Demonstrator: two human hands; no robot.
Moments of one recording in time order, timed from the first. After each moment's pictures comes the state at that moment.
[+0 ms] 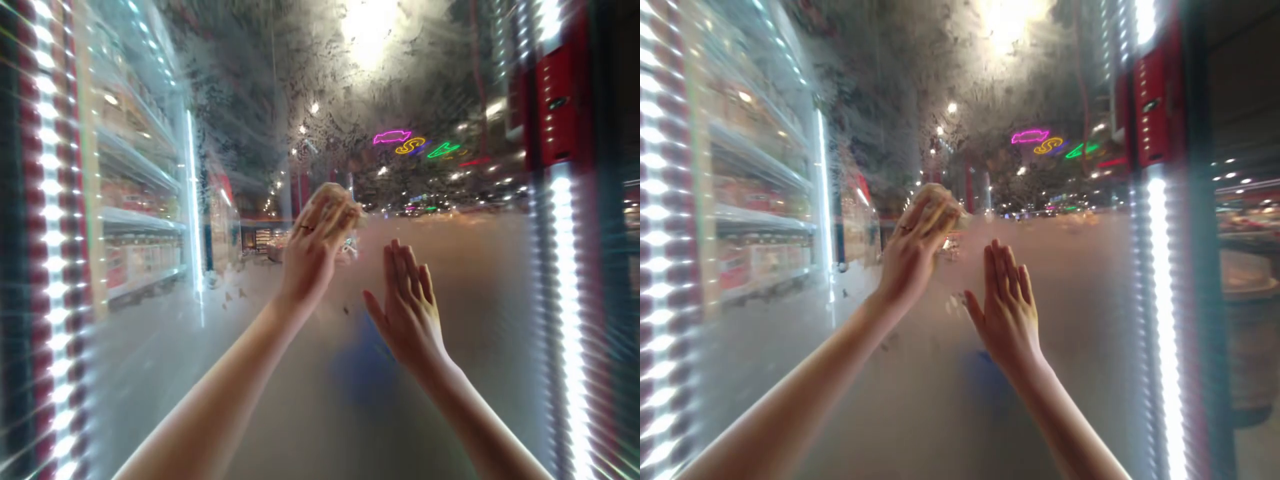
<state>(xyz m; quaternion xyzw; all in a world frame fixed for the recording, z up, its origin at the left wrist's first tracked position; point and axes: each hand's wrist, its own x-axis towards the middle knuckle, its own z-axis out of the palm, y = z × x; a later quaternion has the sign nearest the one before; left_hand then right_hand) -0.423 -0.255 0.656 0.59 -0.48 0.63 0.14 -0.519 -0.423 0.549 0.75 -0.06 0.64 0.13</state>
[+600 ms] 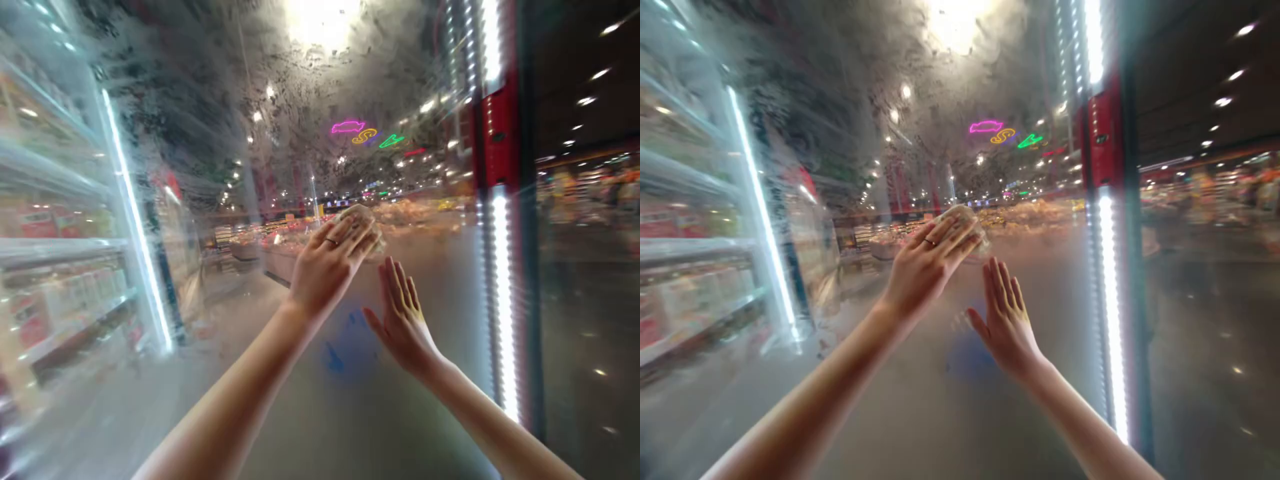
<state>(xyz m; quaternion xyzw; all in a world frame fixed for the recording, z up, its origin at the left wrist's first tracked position) -0.424 -0.270 0.682 0.53 -0.60 0.60 0.08 -0.527 -0.426 0.531 0.80 -0.11 0.58 0.11</state>
